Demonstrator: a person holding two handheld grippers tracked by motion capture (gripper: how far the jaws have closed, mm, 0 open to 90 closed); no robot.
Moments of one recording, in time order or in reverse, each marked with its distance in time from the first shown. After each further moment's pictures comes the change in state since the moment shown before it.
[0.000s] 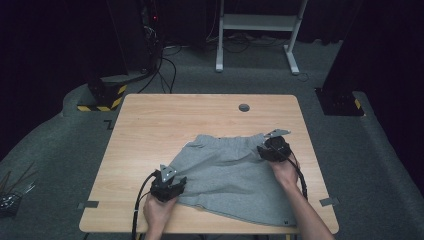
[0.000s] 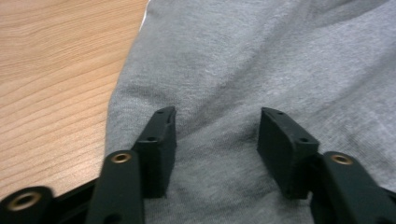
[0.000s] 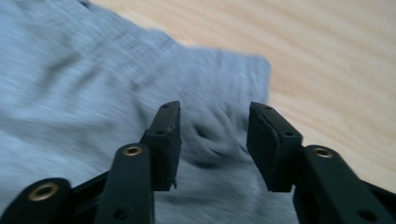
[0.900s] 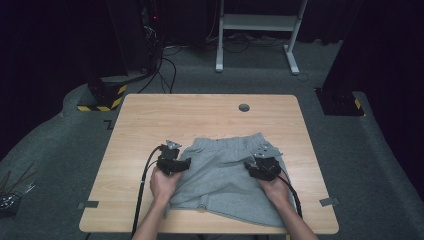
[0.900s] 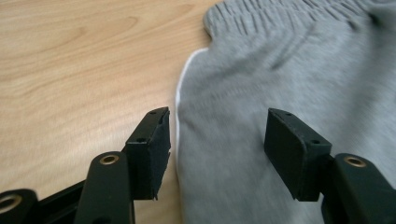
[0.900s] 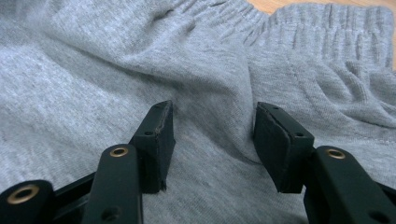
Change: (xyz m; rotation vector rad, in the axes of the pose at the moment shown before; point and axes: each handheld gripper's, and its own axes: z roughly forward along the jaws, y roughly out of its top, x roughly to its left) left arm 0.026 0.071 0.043 0.125 -0.010 -0.078; right arm 0.042 -0.046 0.015 -0.092 0.125 -0.046
